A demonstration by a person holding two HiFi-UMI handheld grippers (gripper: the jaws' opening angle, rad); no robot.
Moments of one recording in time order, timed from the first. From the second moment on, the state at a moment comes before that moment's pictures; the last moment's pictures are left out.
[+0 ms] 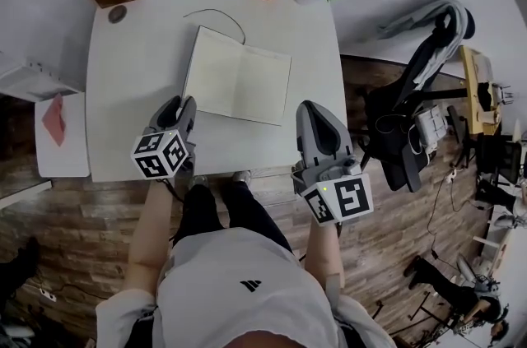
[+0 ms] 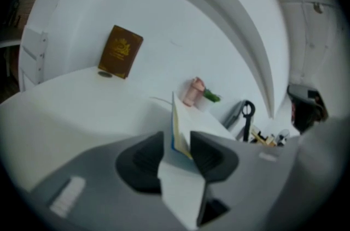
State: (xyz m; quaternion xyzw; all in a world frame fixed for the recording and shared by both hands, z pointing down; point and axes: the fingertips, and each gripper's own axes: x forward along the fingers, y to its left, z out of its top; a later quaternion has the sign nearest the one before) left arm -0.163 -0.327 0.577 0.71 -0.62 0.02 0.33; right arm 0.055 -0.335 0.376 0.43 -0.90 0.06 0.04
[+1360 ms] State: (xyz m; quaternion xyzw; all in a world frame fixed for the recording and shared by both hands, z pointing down) left arm 0.061 -0.344 0.560 0.85 -0.45 0.13 0.24; right arm 0.183 -0.337 0.386 0.48 -0.87 0.07 0.03
